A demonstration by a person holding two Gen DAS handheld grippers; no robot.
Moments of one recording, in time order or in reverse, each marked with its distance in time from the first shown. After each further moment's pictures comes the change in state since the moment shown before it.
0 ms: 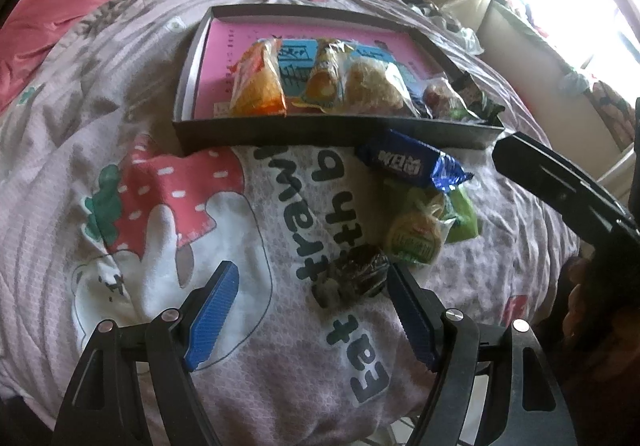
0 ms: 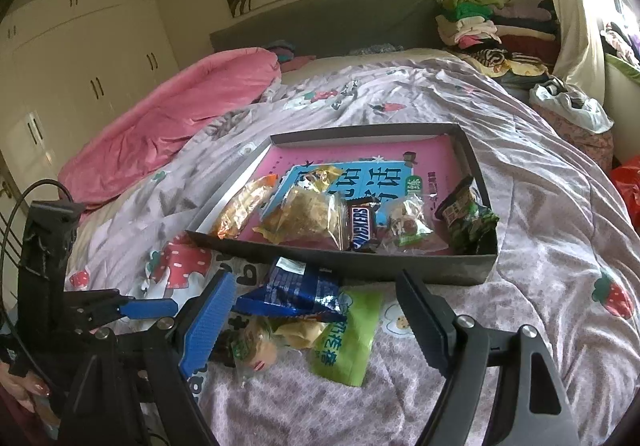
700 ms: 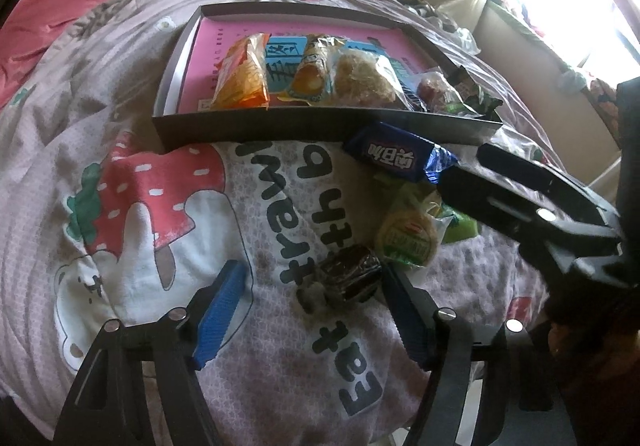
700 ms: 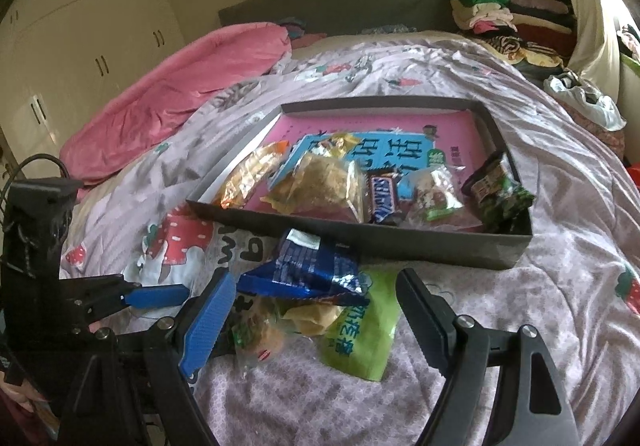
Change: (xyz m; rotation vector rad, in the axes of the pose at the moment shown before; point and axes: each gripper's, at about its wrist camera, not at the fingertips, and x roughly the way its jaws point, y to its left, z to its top) left arm 0.011 -0.008 -0.003 0.005 -0.020 -0.010; right arm 0.029 0.010 -0.011 -0.038 0.090 0.022
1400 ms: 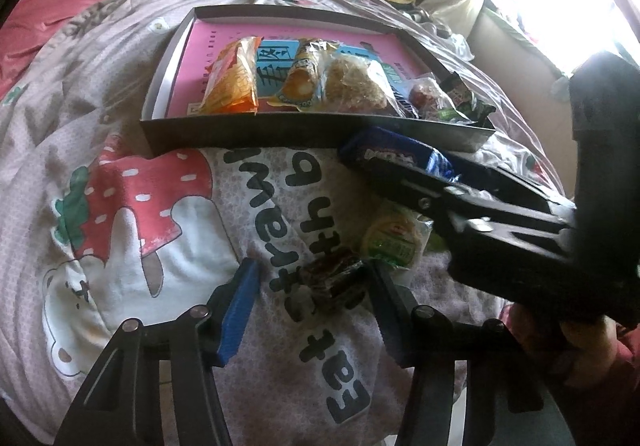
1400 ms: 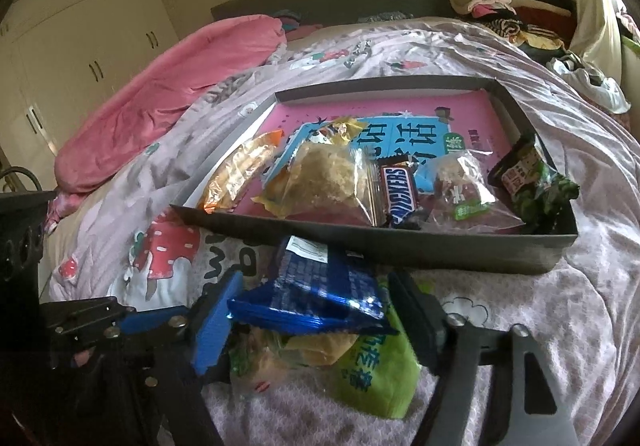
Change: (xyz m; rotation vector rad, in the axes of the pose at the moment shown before) left arm 0.002 -0.003 0.003 -0.007 -0.016 -0.032; right arm 0.038 -0.004 0.007 0.048 0.037 0.008
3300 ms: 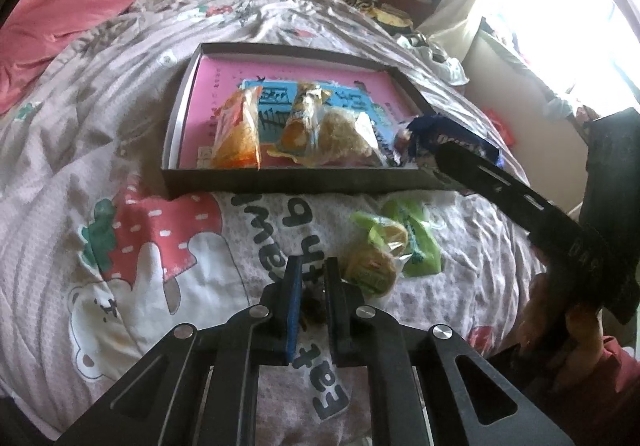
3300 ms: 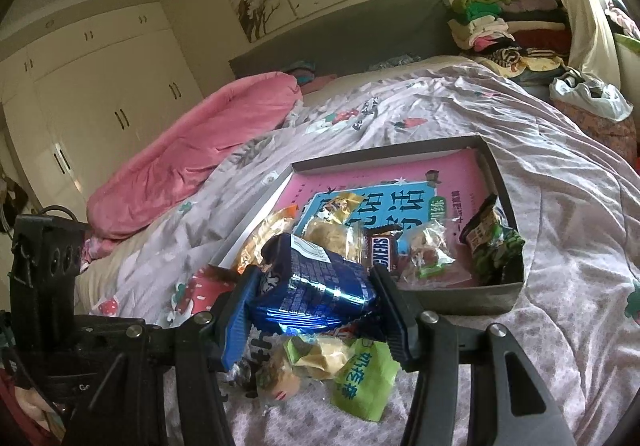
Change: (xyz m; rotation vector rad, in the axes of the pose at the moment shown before) left arm -0.031 0.001 0.013 -0.029 -0.065 -0.023; right arm -0.065 -0.021 0.011 0.046 -0.206 0.114
